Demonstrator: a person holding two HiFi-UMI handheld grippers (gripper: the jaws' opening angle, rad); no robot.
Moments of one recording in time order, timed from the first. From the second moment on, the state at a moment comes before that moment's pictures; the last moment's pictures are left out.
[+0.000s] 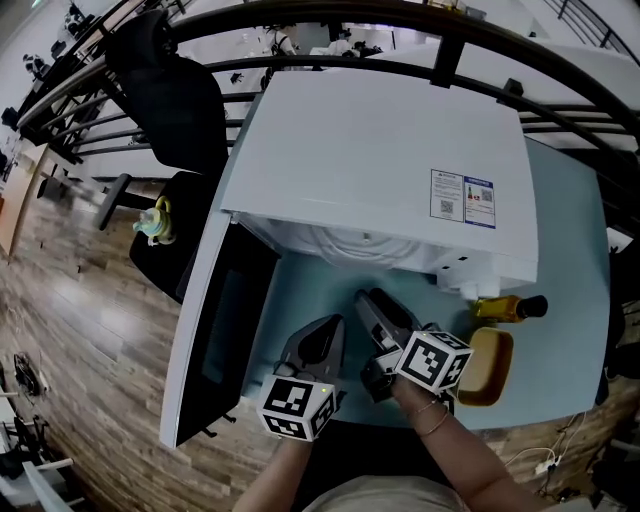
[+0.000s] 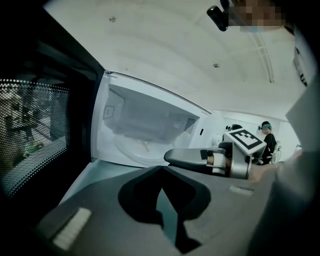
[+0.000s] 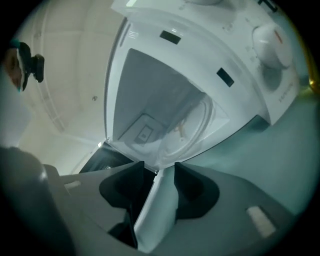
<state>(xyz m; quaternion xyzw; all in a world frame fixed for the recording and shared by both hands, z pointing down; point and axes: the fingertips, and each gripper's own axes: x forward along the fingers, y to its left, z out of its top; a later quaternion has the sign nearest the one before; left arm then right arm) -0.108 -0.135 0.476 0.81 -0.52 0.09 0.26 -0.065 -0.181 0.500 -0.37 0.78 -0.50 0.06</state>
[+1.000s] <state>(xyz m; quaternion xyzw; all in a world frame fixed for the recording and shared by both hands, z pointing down) -0.134 -0.155 0.501 0.81 -0.51 0.09 0.28 -0.062 -0.240 0.548 -0.45 0.67 -0.57 0.14</state>
